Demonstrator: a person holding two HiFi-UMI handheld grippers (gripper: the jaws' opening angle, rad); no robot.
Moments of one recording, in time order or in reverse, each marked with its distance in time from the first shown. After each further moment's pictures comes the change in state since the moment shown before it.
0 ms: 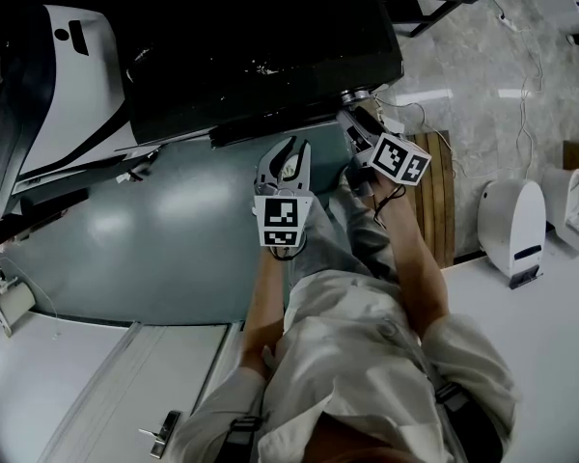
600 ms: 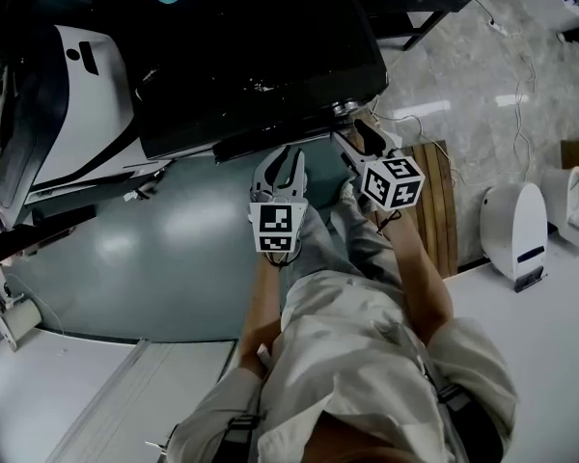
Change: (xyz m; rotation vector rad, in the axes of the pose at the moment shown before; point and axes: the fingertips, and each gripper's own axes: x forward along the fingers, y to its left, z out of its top) left arm -0.013 0.000 0.027 0.034 -0.024 -0.006; right arm -0.040 0.052 0.013 -0.440 0.027 -0.011
